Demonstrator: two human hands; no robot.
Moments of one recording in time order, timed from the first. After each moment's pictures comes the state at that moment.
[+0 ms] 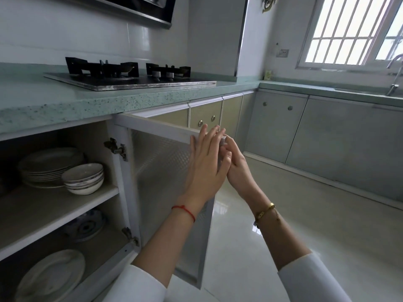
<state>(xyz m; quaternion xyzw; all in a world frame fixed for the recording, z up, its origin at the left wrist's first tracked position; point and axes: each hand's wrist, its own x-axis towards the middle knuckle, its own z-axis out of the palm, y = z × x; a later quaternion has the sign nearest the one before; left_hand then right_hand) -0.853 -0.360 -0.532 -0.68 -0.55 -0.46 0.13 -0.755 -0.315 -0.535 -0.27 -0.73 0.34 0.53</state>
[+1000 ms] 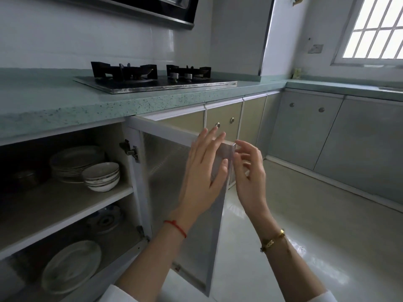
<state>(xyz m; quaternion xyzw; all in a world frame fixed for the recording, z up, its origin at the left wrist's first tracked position) -0.864 -0.372 -0.528 -0.66 -0.52 -0.53 0.11 -0.752 -0.314 -0.540 -0.26 -0.68 0.28 0.63</state>
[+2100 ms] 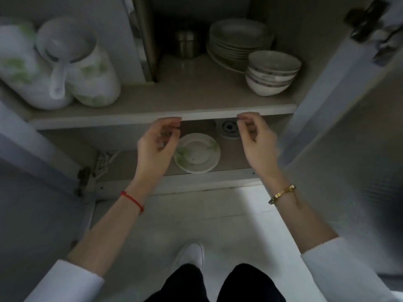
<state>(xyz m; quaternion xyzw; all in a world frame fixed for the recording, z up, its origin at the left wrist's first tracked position) -1.184 -0.604 -0.759 -0.22 -0.79 -0.57 0.05 -1.106 -0.386 -0.769 -0.15 -0.83 0.42 0.34</state>
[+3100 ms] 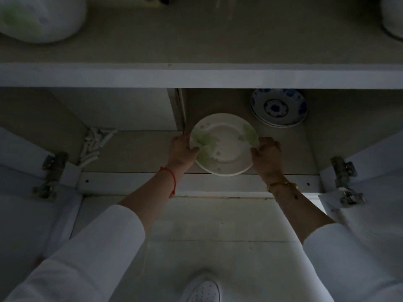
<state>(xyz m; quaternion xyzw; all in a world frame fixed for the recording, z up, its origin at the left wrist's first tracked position) -1.322 -0.550 -0.989 -0.06 -0.91 -0.37 -0.18 -1.242 -0.346 -1.028 -0.31 -0.89 0.33 0.05</state>
